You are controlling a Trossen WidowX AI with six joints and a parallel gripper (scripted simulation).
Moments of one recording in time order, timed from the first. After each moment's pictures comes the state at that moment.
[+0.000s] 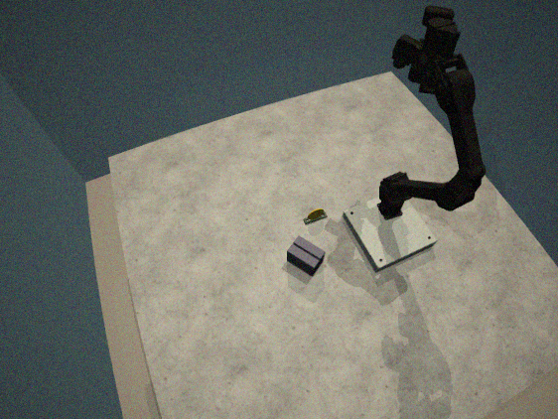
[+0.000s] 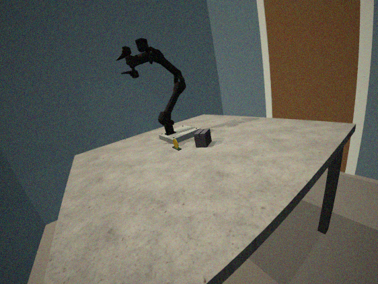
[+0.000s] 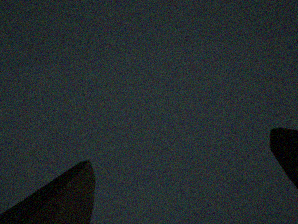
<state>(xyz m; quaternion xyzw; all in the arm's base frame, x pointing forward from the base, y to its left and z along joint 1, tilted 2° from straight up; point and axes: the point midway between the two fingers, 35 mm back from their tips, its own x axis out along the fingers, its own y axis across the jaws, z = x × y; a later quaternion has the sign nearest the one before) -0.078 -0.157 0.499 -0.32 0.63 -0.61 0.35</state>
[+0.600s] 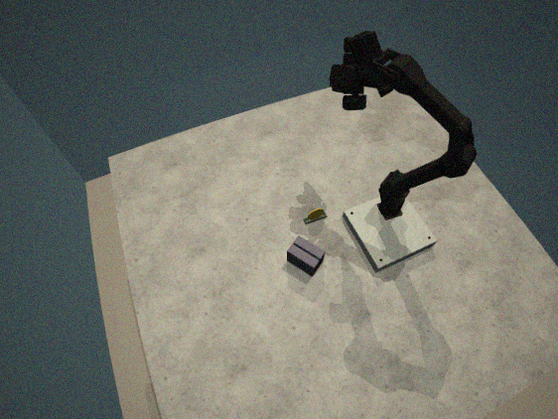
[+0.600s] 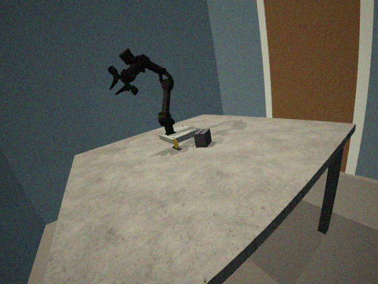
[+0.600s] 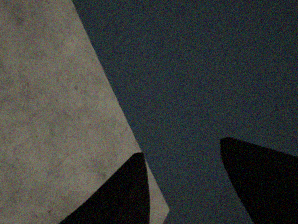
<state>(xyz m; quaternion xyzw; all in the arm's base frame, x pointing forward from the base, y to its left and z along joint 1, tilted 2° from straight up) 0.083 -0.250 0.369 -0.30 0.57 -0.40 0.65</state>
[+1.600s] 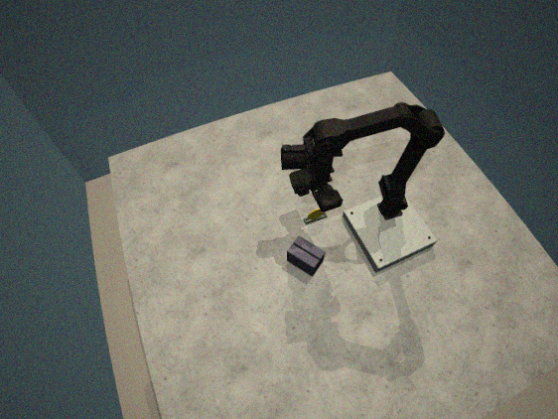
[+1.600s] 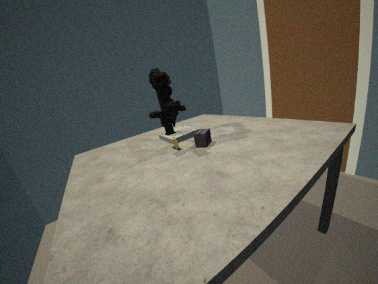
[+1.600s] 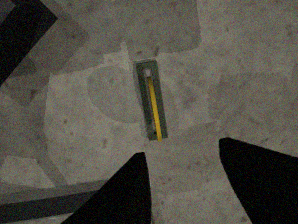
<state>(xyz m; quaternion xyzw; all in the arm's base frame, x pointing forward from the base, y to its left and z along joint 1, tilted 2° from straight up) 0.239 -0.064 0.136 -0.04 0.69 0.00 0.72</state>
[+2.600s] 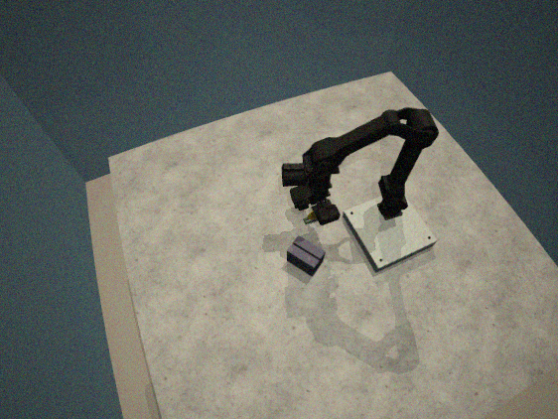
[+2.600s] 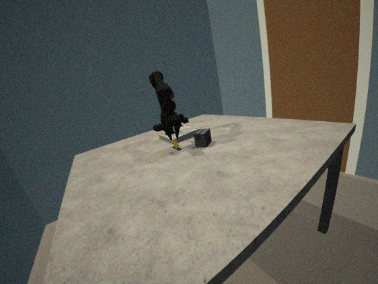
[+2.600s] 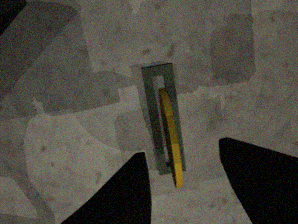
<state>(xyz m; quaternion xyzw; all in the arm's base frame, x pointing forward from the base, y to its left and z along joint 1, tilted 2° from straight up) 0.240 -0.063 0.068 -0.04 0.69 0.00 0.72</state>
